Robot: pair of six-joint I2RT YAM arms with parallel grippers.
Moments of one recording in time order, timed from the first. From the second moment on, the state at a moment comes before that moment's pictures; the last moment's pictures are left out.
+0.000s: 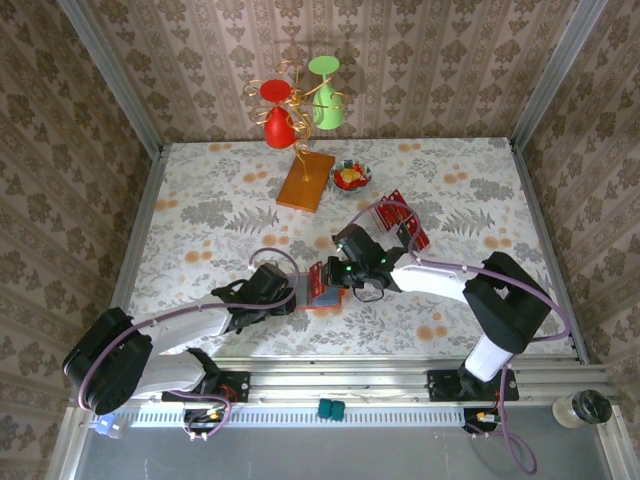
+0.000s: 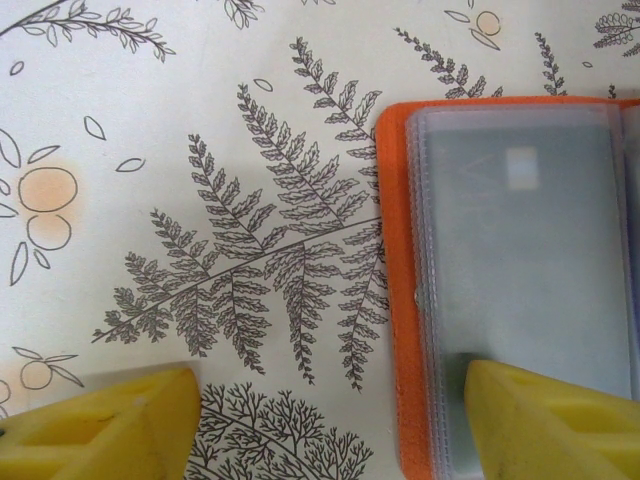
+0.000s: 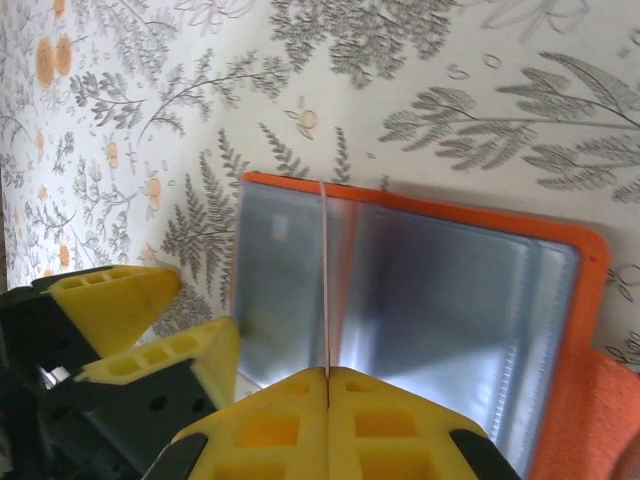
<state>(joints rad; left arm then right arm) -0.81 1.21 0.43 -0.26 -0.19 -0.70 0.76 1.65 0.89 -0.09 -0.24 0.86</state>
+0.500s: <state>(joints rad) -0.82 1.21 0.43 -0.26 -0.20 -0.70 0.76 1.64 0.75 0.23 -0.23 0.99</state>
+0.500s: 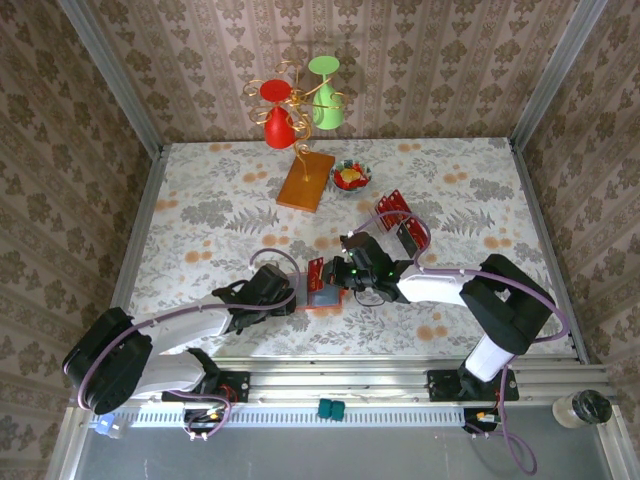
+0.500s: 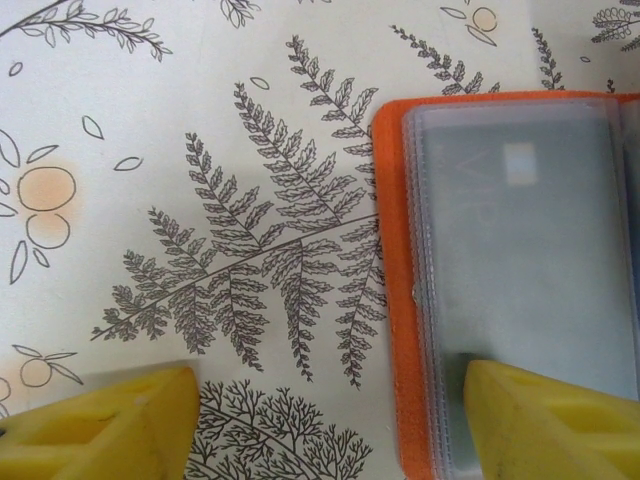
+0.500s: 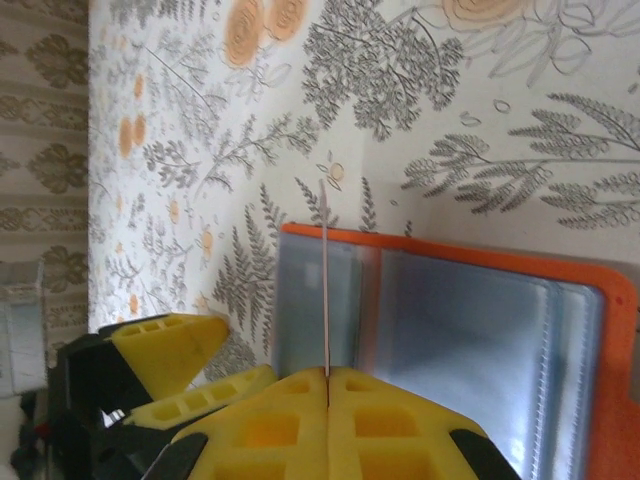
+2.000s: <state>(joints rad) -0.83 1.21 0.43 -0.26 -0.20 -0.70 0.76 1.72 0.67 0.46 -0.20 1.06</state>
